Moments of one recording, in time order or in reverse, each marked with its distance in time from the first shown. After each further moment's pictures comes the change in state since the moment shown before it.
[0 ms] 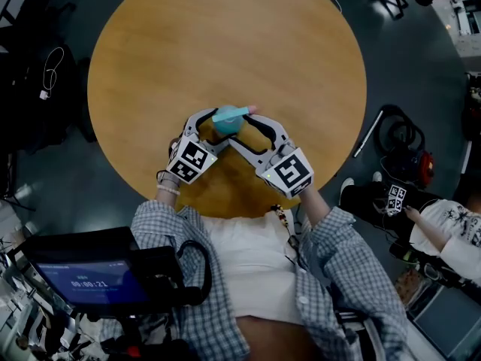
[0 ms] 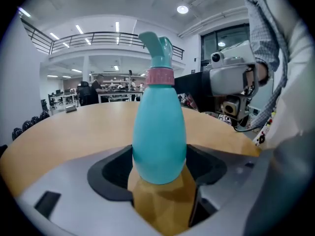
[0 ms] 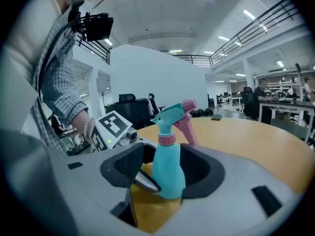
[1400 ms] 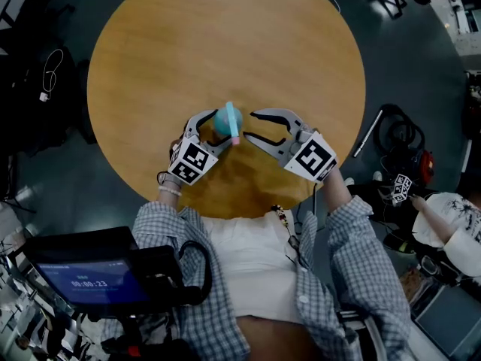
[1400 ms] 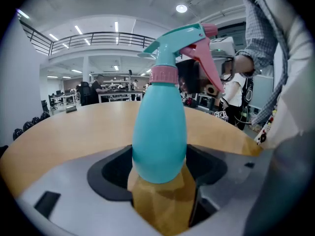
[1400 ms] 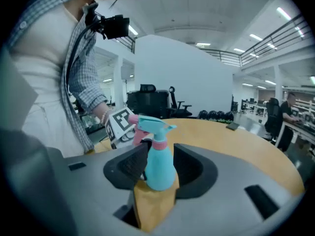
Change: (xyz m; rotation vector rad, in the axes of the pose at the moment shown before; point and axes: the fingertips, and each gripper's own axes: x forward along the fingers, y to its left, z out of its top) left arm 0.002 -0.001 -0.005 0.006 0.006 0.006; right arm -0.022 -0.012 0.013 -0.211 0.093 0.220
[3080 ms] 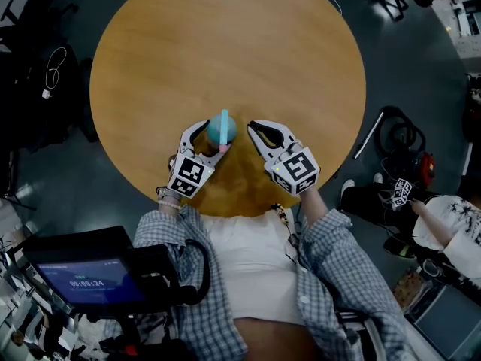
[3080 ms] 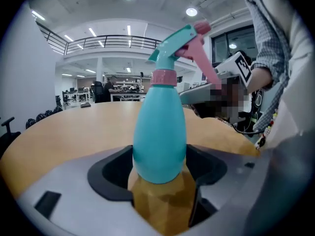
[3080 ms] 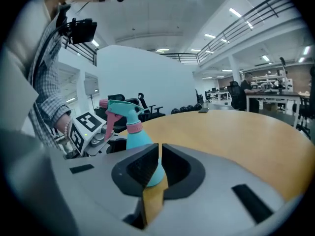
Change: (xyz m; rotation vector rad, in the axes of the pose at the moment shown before) left arm -0.027 -0.005 -0.010 -0.084 -0.036 0.114; right arm 0.009 -0.011 -0.051 0.330 -0.064 -0.331
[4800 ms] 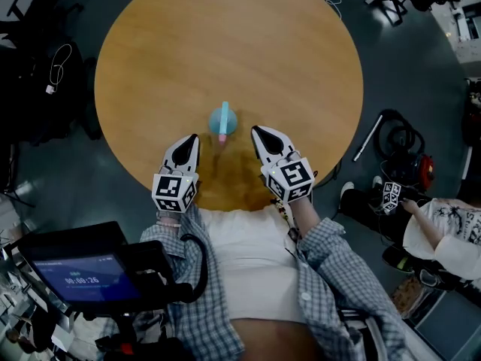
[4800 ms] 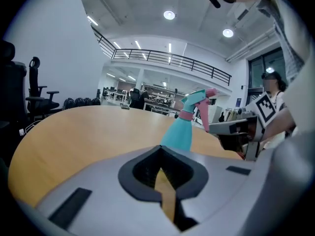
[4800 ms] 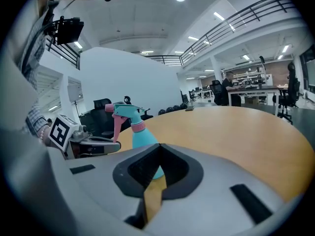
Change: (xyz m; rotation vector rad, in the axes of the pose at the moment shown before) left arm -0.092 0.010 0.005 -0.342 -0.198 0.294; right arm -0.036 0.019 -0.011 0.117 -0.021 -0.167
